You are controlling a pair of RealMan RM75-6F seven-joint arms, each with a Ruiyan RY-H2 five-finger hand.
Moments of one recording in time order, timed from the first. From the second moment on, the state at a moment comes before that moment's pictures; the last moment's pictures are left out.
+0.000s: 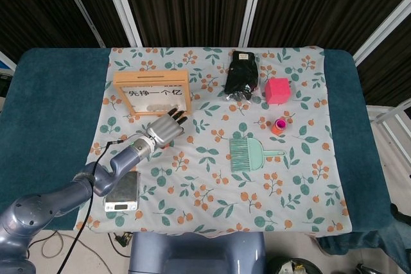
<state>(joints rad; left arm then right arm) -1.10 -1.77 -0.04 -0.82 1.42 0.58 0.15 0.07 -0.93 0.16 -1.96 -0.77 1.37 -0.20</state>
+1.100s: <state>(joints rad) -1.09 -1.73 -0.07 -0.91 1.34 0.56 0.32 0.08 -0.92 0.16 -1.97 -0.75 1.35 -0.20</state>
